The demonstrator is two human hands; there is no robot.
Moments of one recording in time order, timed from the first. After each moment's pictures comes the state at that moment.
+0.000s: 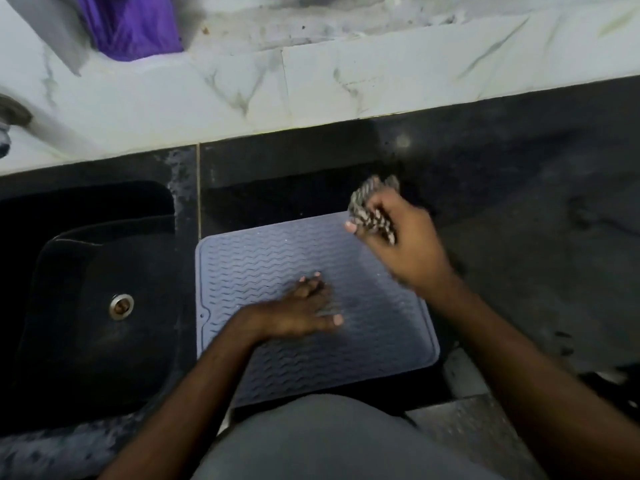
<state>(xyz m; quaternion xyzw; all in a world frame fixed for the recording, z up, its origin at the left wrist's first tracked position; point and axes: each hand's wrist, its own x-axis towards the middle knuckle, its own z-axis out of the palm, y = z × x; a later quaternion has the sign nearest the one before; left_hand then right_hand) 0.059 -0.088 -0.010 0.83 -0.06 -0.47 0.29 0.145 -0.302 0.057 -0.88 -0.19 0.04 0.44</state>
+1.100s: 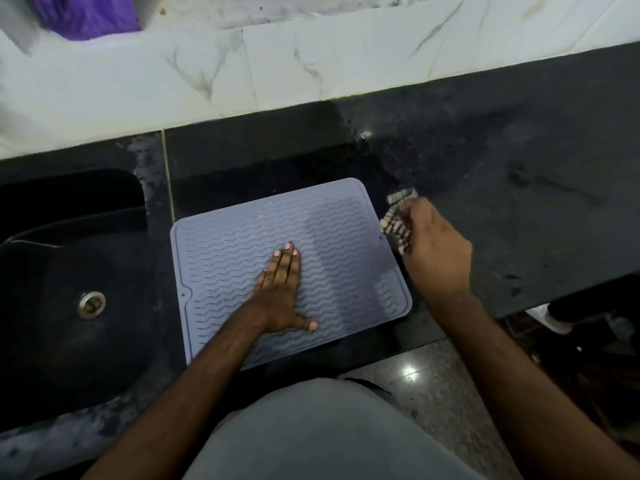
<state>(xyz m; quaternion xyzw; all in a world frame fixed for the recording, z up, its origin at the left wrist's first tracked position) 0.014 -0.103 -0.035 0.92 -0.09 -0.35 0.17 0.065 -0.368 0.039 -0.98 -0.07 -0.11 0.18</state>
